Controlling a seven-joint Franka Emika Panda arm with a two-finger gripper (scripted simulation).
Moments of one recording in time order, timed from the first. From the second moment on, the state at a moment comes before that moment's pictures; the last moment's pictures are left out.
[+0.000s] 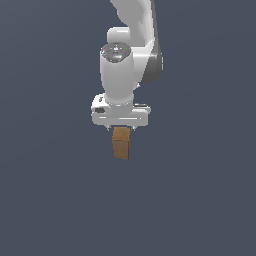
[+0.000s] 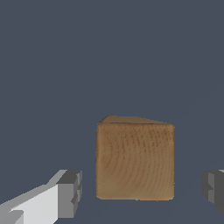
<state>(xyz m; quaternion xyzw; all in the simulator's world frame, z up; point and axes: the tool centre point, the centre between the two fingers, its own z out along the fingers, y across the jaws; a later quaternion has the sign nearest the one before) -0.018 -0.027 0.200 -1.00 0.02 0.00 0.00</state>
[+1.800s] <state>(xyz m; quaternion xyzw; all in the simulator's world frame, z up) -0.017 -0.027 0.144 -1.00 0.02 0.00 0.00</state>
